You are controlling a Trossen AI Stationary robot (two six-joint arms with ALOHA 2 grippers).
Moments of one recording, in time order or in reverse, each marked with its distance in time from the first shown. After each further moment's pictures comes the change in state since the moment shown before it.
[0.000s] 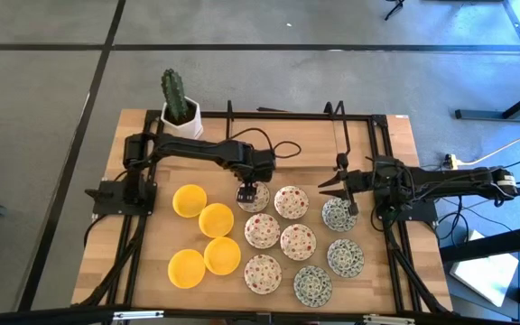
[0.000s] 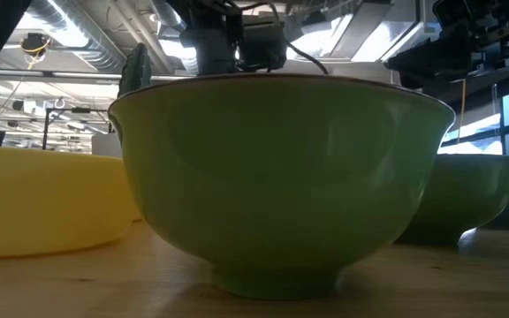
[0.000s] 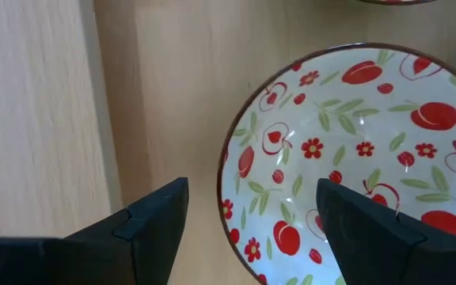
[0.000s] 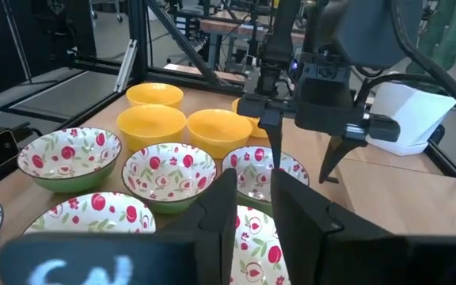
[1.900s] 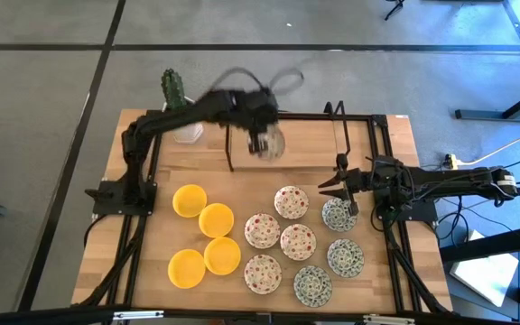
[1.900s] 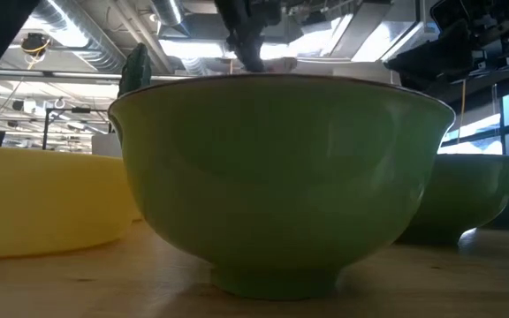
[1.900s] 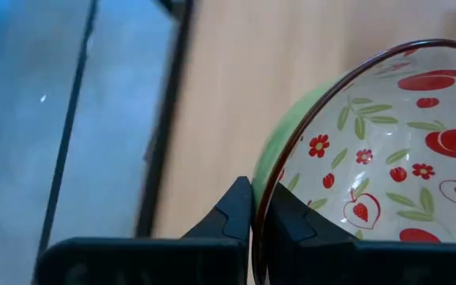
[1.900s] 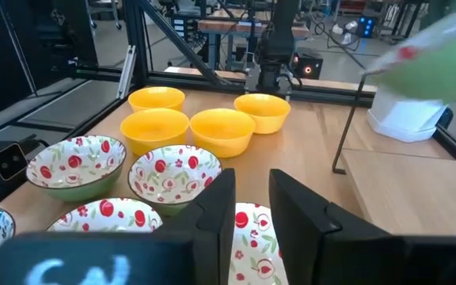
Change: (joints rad) left arm 0.179 -0.013 0.608 -0.304 -0.221 0.029; right arm 0.000 0.000 -0.001 -0.005 -0.002 0.078
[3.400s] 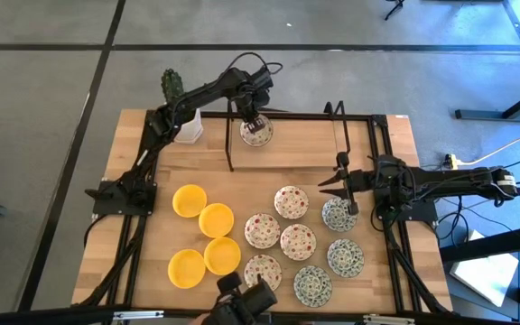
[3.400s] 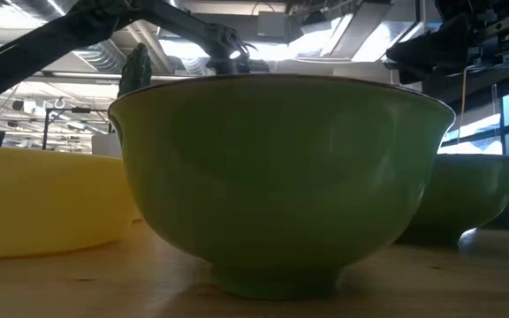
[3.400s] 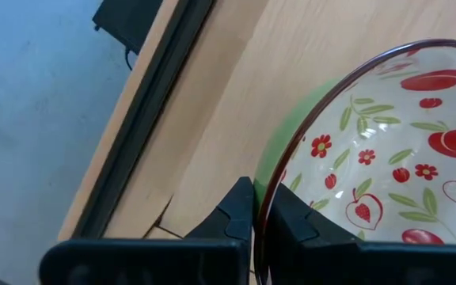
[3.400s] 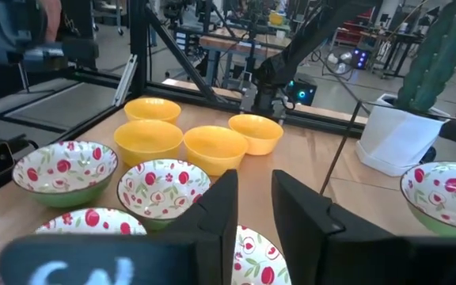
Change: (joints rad) left arm 0.309 0.339 0.113 -0.135 0.223 -0.114; right arm 0.000 0.000 0.000 0.060 0.000 -0.097
